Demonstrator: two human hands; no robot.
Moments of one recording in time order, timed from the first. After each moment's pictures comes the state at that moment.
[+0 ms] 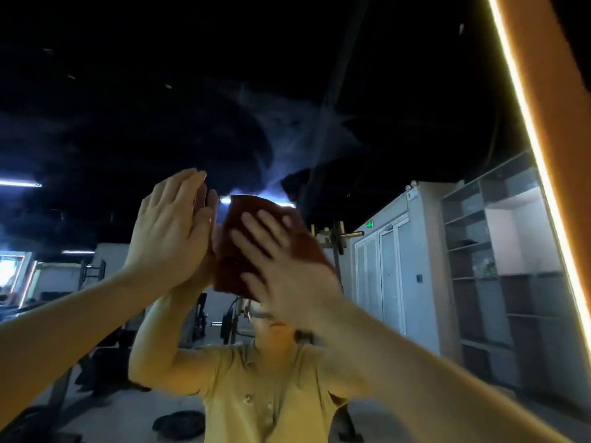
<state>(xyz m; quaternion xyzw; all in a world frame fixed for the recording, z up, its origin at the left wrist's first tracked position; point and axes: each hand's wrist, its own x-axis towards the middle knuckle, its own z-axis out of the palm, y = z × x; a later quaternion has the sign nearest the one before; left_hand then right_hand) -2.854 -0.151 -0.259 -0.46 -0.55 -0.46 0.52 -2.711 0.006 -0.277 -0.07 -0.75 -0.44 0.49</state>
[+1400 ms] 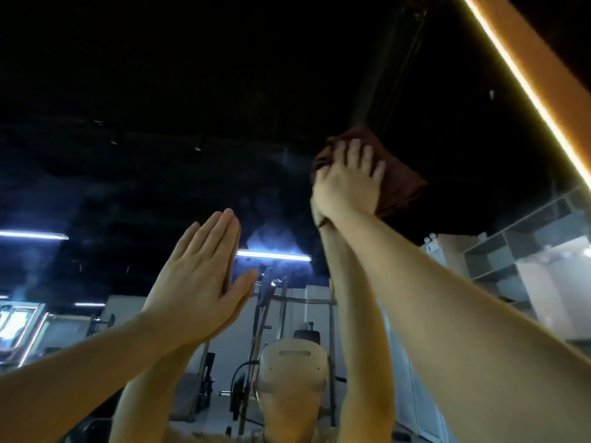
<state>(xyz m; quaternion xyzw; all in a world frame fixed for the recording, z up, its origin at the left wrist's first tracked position) -2.928 -0.135 -0.222 -0.42 -0.56 -0.26 0.67 -2.735 -0.015 -0.057 -0.31 -0.62 -0.24 0.68</state>
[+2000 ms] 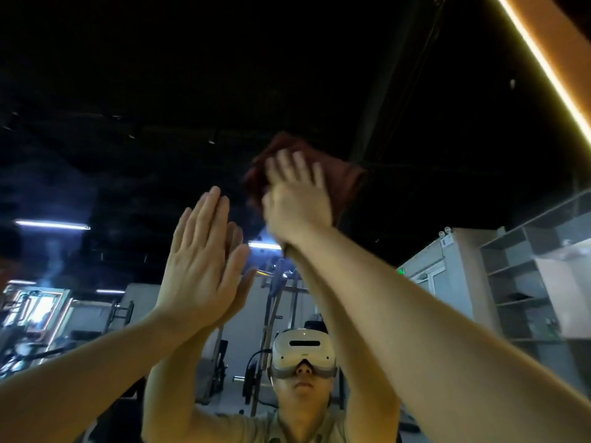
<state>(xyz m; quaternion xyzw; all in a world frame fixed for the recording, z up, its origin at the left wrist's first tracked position) -2.934 -0.136 -0.225 -0.40 -0.45 -0.38 0.70 -2.792 -0.063 -0.103 -0.16 -0.71 -0.35 0.59</state>
